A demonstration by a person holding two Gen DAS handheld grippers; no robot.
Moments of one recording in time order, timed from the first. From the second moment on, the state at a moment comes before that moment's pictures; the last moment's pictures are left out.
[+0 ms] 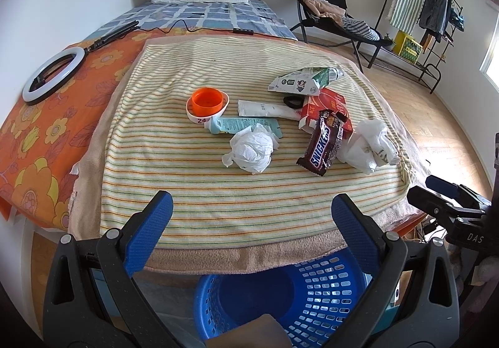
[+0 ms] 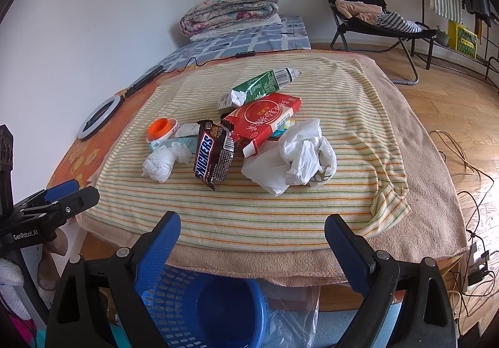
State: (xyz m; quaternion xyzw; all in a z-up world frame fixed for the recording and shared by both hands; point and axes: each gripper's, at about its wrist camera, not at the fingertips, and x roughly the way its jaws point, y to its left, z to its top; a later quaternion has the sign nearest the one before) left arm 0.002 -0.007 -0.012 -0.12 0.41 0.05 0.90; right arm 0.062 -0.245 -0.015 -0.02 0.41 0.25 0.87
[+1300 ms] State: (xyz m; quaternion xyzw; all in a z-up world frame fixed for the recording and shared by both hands) left arm 0.110 0.008 -0.067 -0.13 0.50 0.02 0.86; right arm 0.194 -0.224 -0.054 -0.01 0.49 0.23 0.84
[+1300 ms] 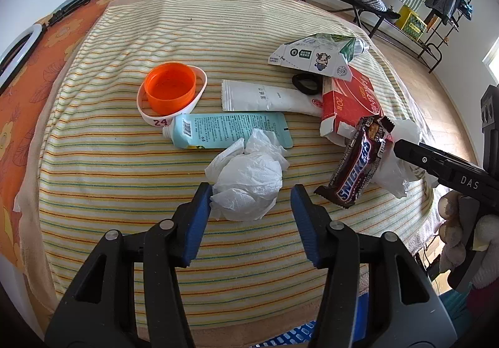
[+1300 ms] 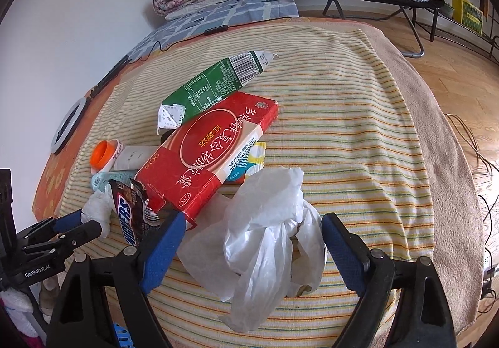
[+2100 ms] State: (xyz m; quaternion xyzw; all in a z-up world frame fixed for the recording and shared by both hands) left arm 0.093 0.024 -0.052 -0.16 0.47 0.02 0.87; right arm 0.182 -0.250 -0.027 0.01 0.44 0.21 0.87
